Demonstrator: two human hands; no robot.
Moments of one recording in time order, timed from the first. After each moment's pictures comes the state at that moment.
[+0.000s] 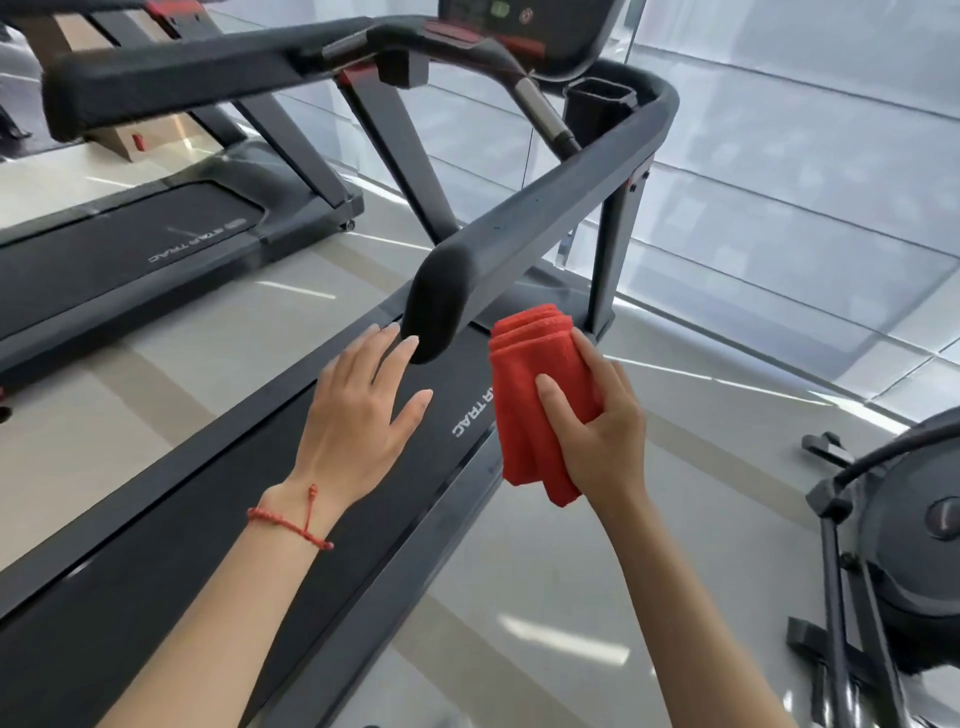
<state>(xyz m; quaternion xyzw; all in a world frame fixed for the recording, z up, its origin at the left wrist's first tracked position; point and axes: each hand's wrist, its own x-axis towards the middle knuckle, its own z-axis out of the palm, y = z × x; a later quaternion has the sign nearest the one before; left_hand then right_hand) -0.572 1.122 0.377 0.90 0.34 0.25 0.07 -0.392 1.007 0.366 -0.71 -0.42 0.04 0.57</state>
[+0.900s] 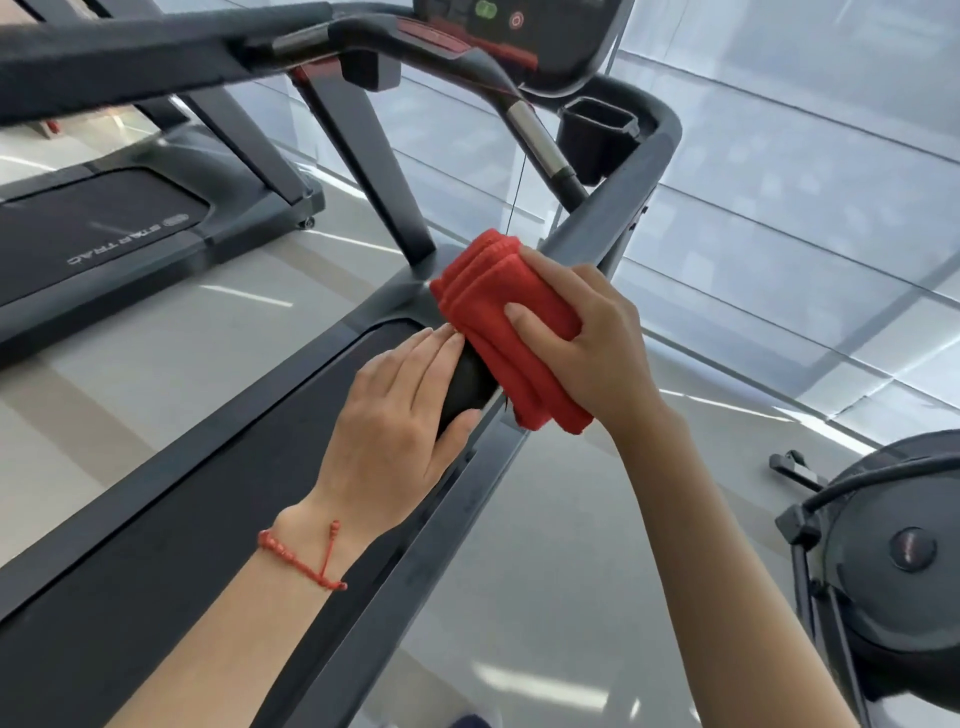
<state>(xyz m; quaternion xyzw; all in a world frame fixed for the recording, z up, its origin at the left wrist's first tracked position) -0.489 1.215 0.401 0.91 0.24 0.33 0.04 -0.311 1.161 0.448 -0.73 -0.56 -0.03 0.40</state>
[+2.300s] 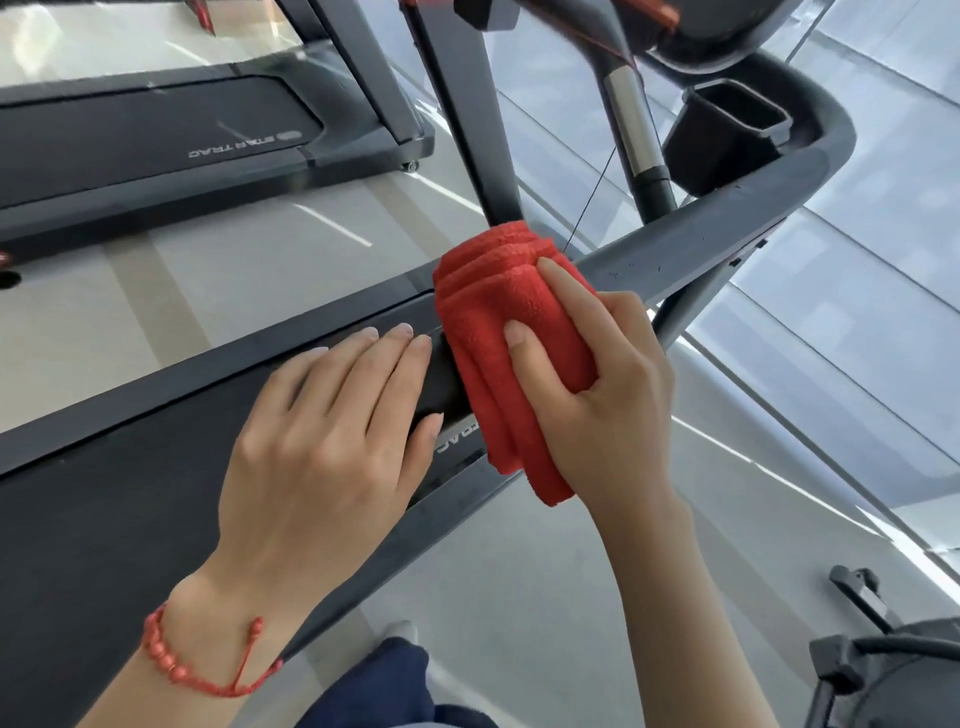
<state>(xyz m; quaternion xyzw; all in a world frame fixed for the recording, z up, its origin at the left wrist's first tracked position) -0.423 1.197 0.412 0.84 0.42 0.30 -0.16 -0.253 1.186 0.432 -0.68 -0.58 0.02 0.45</state>
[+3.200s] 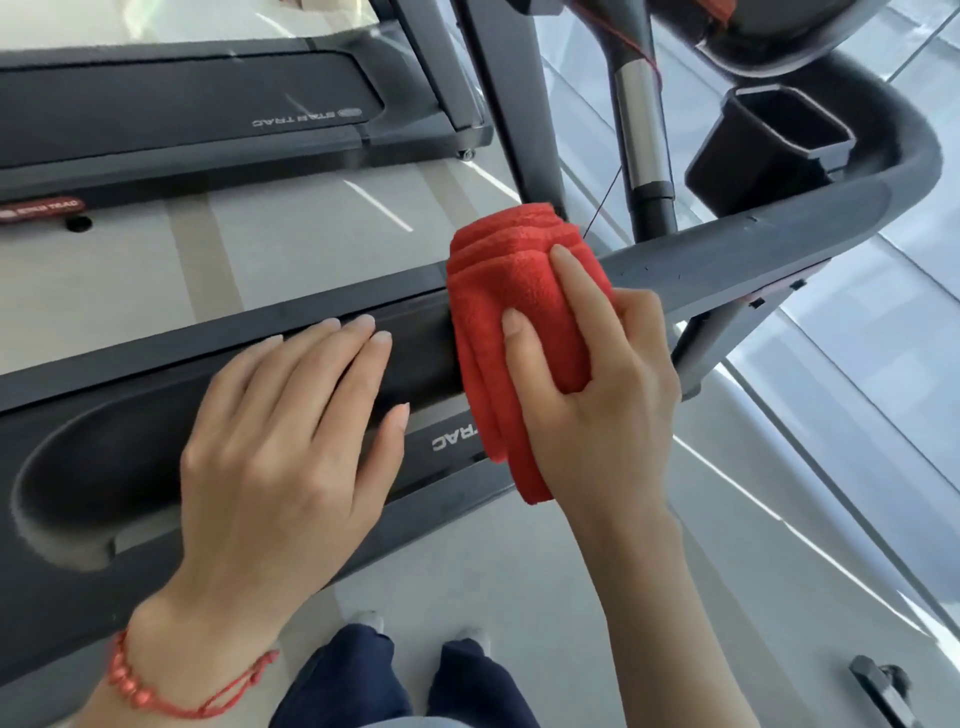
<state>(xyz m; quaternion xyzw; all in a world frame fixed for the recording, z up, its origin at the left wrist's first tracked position) -0.335 1.197 0.413 0.77 0.52 0.33 -0.16 -0.172 1.215 0.434 -0.66 -0.60 0.02 0.45</state>
